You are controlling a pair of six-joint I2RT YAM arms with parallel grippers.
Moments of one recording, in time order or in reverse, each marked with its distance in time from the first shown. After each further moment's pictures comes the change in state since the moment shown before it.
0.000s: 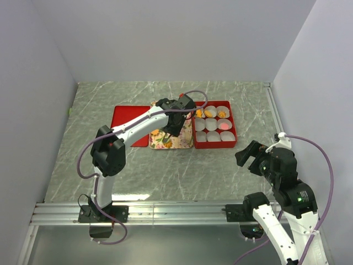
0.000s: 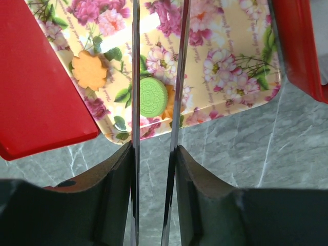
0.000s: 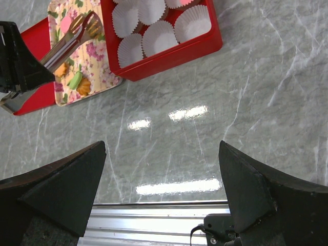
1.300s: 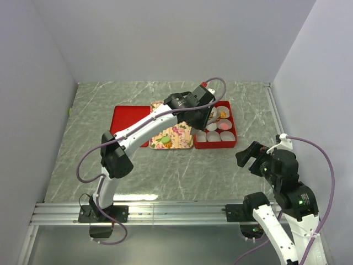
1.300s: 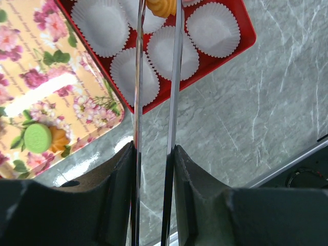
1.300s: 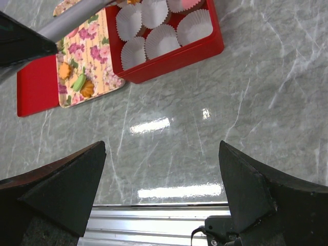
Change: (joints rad) left arm -0.129 0.069 0.375 0.008 0.212 -0.117; right arm 0.000 -0.024 -0.001 0.002 0.001 0.001
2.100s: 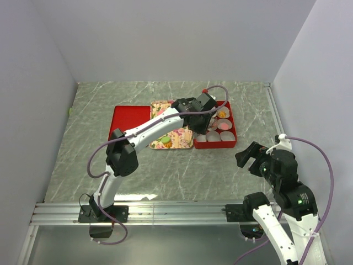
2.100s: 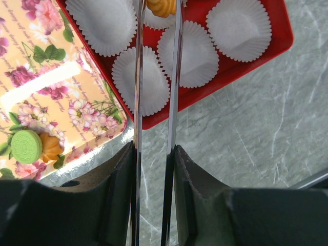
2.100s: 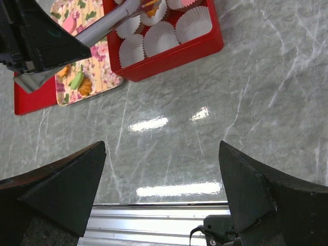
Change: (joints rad) left arm 0.000 0.070 -0.068 0.073 -0.024 -0.022; right arm 0.000 -0.003 -0.012 0.001 -0.003 -0.002
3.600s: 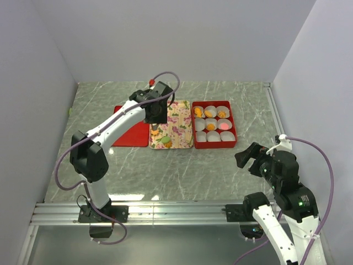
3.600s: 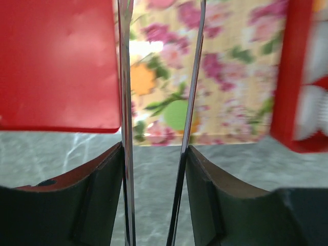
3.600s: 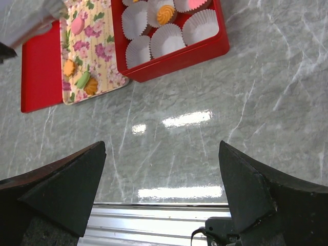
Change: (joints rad) left arm 0.280 -0.338 -0.366 -0.041 -0.193 -0.098; right arm 0.000 -0.016 0.000 0.010 -0.019 -0.009
